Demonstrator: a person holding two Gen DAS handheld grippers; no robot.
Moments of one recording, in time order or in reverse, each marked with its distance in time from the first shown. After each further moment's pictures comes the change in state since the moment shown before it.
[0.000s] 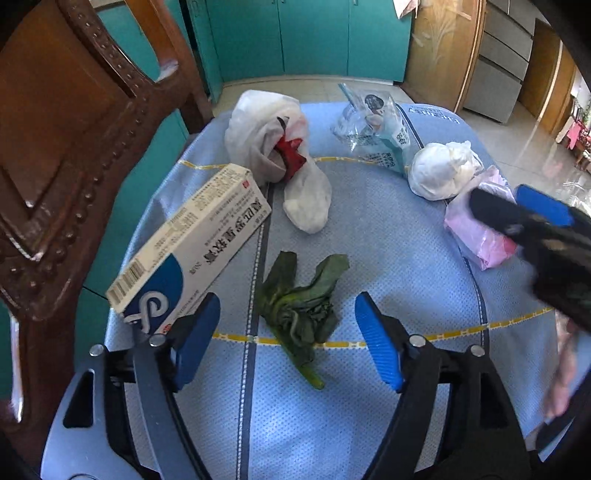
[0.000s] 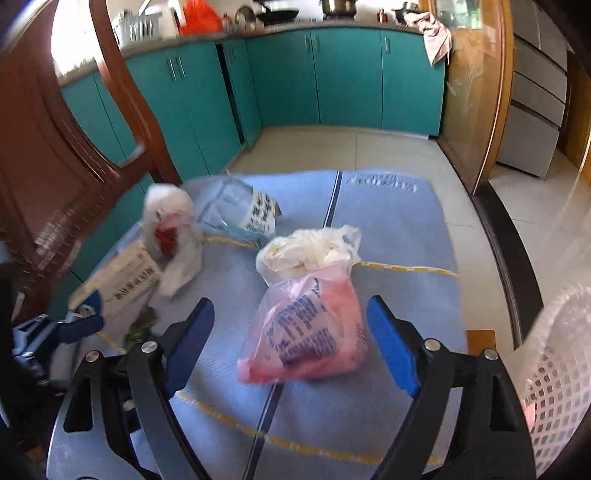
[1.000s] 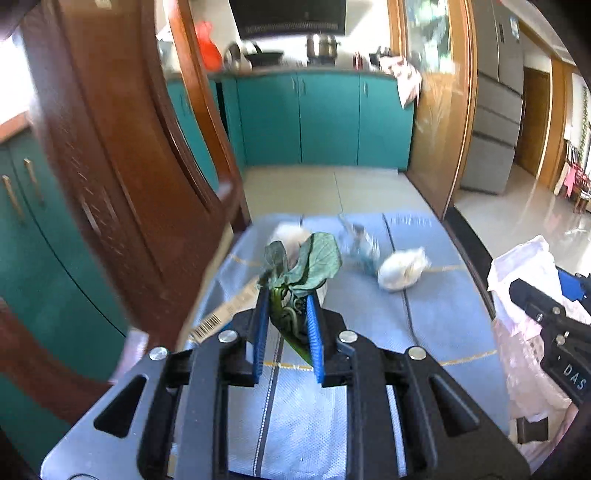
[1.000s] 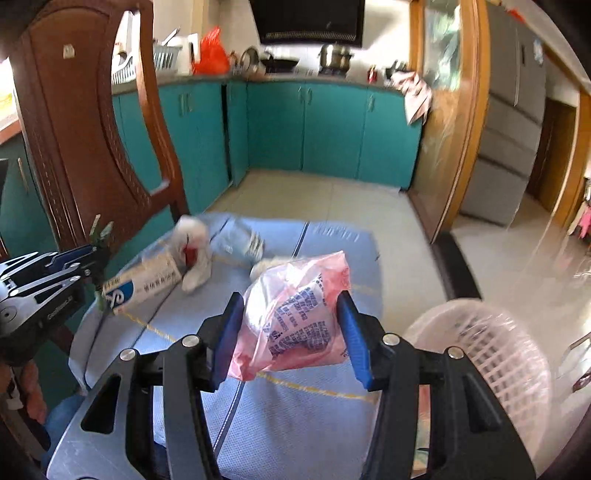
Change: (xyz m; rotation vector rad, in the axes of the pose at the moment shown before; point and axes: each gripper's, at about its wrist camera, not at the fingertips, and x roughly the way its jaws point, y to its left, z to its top) left arm -0.133 -0.001 -0.015 -0.064 -0.382 0.066; right arm -0.148 0.010 -0.028 -0.086 -0.219 -0.118
